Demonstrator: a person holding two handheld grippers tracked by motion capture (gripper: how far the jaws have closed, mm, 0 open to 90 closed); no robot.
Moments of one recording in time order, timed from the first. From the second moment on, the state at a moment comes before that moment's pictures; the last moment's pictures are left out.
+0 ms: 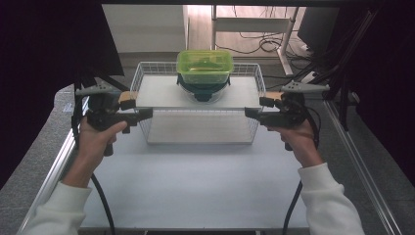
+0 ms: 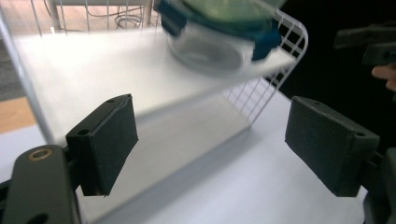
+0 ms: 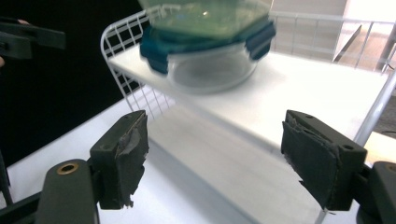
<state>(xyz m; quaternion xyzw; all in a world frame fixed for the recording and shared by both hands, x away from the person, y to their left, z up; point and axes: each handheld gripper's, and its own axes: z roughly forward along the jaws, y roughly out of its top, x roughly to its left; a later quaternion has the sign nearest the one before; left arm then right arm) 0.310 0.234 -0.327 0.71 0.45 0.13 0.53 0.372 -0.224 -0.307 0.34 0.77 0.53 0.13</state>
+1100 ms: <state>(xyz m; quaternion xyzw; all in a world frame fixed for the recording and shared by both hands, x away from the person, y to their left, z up) 0.242 0.226 -0.491 0.75 0.48 0.12 0.44 0.272 -0.273 -0.456 0.40 0.79 0.45 0.13</state>
